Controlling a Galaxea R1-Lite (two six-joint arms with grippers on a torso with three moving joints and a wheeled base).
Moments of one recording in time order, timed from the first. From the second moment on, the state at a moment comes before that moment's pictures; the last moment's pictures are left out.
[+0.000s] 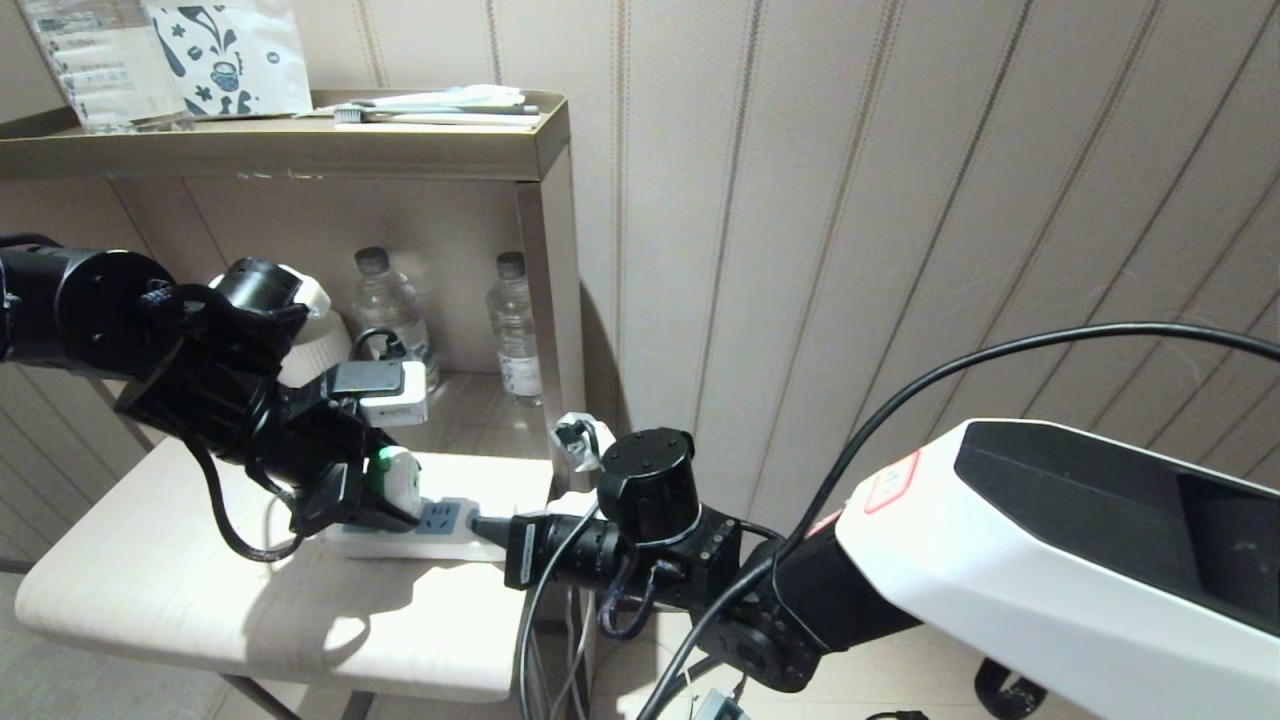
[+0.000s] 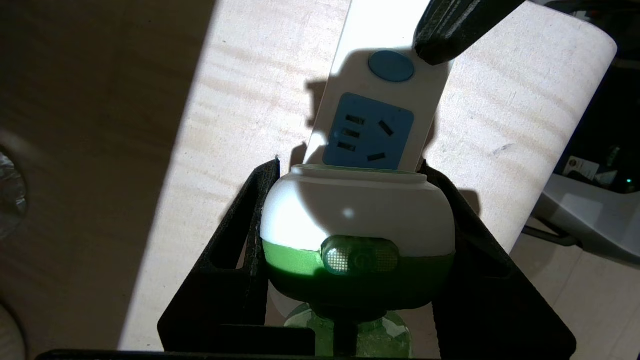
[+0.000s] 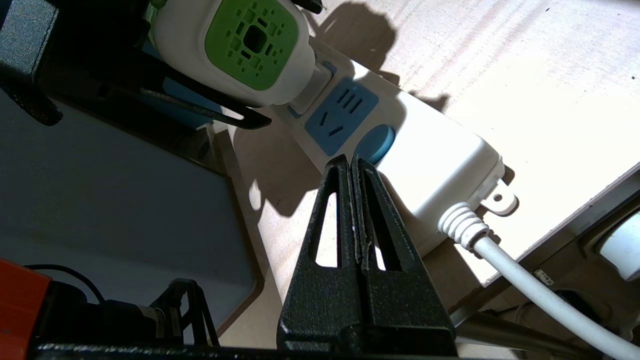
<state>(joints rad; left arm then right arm) -0.20 1.82 -1.36 0.64 -0.43 1.13 0.84 2.30 -1.14 -0.83 0.30 0.56</state>
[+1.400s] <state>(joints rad) -0.21 1.78 -1.34 0.63 -0.45 1.13 0.84 2.38 -1.15 -0.83 0.30 0.56</state>
